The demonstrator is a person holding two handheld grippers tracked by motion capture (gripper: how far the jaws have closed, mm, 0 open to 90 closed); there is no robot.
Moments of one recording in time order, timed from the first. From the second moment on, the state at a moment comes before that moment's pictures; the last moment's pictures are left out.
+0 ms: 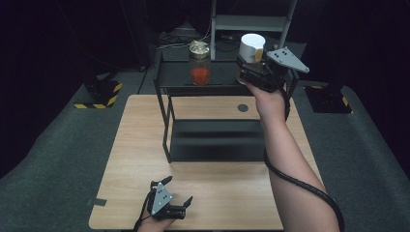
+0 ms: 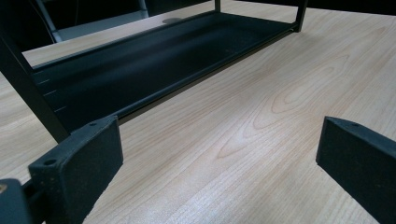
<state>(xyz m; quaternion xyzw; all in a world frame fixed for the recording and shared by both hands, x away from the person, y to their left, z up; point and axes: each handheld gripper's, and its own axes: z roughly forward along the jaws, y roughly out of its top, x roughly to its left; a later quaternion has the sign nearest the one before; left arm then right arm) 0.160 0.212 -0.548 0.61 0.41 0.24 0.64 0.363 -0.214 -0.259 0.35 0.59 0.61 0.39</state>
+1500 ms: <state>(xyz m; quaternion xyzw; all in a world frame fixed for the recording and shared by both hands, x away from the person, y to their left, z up) 0.159 0.209 -0.548 0.62 0.40 0.25 0.63 0.286 -0.255 -0.316 0.31 0.61 0.62 0.38</state>
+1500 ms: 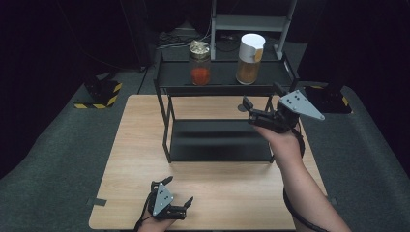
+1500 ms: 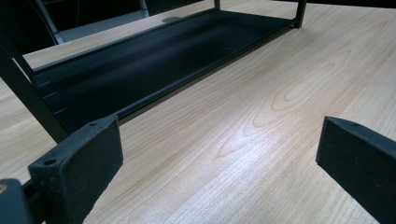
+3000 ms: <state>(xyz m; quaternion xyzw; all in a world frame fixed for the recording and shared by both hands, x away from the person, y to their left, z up) 0.157 0.201 -0.546 0.64 0.39 0.27 0.61 0.208 -0.294 -0.456 0.32 0.70 0.53 0.36</state>
